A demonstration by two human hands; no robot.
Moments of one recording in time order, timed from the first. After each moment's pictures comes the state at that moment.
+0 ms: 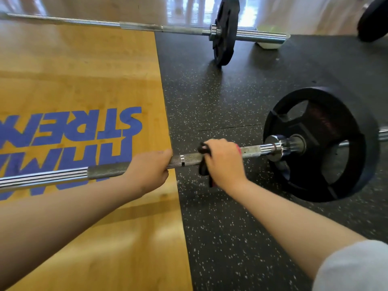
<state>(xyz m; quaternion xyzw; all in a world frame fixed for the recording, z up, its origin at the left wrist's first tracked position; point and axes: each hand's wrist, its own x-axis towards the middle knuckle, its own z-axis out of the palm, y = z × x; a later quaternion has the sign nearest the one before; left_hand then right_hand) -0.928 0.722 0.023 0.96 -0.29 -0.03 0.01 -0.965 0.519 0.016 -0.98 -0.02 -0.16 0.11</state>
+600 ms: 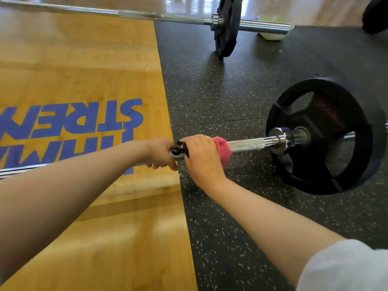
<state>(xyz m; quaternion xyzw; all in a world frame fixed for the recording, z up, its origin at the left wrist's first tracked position) -0.891 0.706 0.048 0.89 -0.21 -0.39 0.13 -0.964 0.573 0.005 -0.96 -0.10 -0.20 0.18</state>
